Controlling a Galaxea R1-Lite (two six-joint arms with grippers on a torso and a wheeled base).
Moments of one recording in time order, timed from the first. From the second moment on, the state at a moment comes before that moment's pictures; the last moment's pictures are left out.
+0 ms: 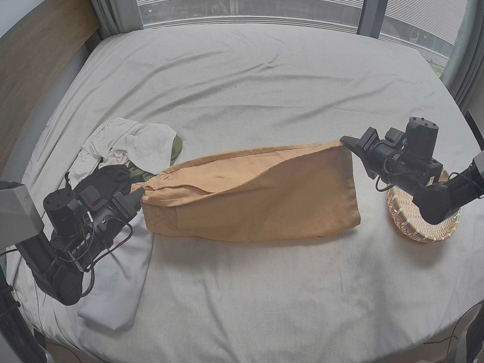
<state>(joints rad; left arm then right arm) -0.16 2.00 -0.41 -1.55 -0.18 -0.70 0.24 1.95 -1.02 -0.90 0.21 0.87</state>
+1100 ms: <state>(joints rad) -0.13 2.19 -0.64 -1.55 -0.14 -0.72 0.24 2.14 -1.21 -0.97 0.21 0.80</state>
